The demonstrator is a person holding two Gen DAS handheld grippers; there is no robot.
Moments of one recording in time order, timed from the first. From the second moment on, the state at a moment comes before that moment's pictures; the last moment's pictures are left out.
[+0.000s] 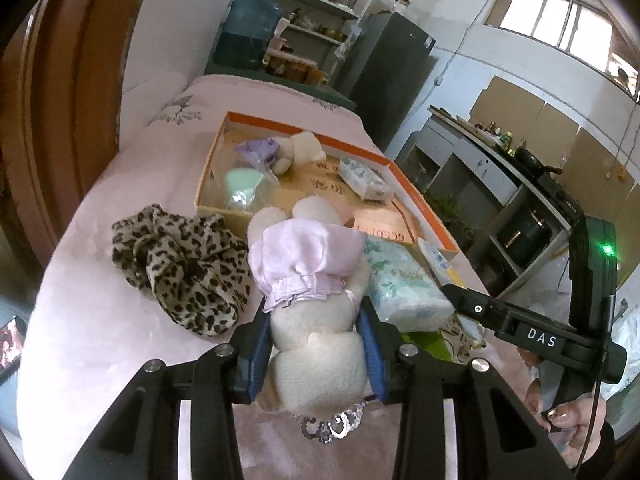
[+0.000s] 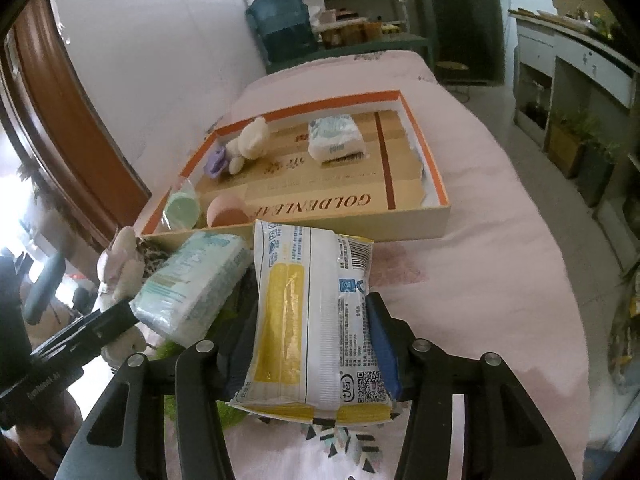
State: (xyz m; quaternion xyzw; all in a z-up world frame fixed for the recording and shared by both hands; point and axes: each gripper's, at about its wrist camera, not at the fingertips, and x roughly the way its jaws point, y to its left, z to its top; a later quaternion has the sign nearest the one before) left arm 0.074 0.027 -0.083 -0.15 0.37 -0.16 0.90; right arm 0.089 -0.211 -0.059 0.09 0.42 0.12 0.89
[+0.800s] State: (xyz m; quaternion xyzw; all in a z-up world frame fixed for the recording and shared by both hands) left arm 0.092 0.024 -0.032 -0.13 0.32 -0.16 0.92; right arm 0.088 -0.212 -0.008 0.06 0.37 0.13 0.92
